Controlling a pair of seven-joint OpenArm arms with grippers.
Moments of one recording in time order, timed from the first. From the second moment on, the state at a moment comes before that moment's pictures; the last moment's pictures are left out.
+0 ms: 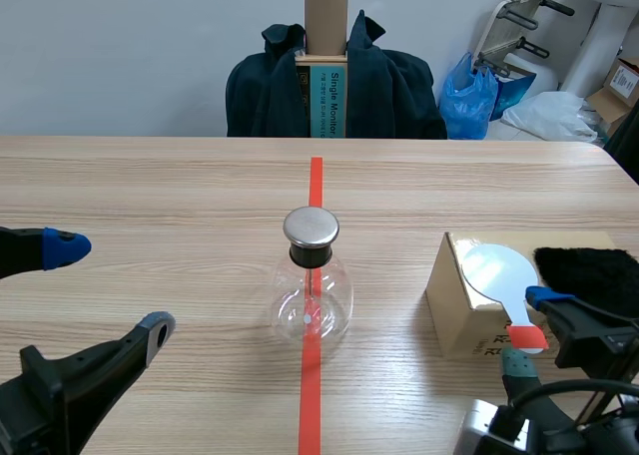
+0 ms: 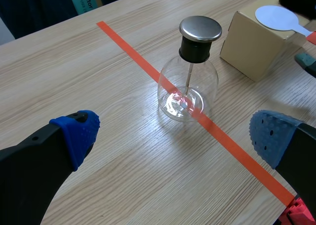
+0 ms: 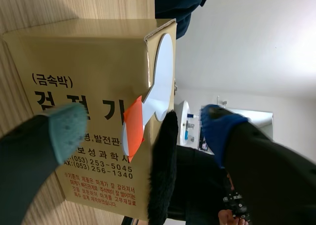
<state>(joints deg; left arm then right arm) 47.9 -32.1 -8.5 119.5 -18.6 -27.4 -3.3 -35.2 13.5 0.2 82.8 -75.3 -31.3 16.1</state>
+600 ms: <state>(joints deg) 47.9 -32.1 -8.5 119.5 -18.5 -27.4 -3.3 -35.2 13.5 0.2 82.8 -75.3 -31.9 16.3</state>
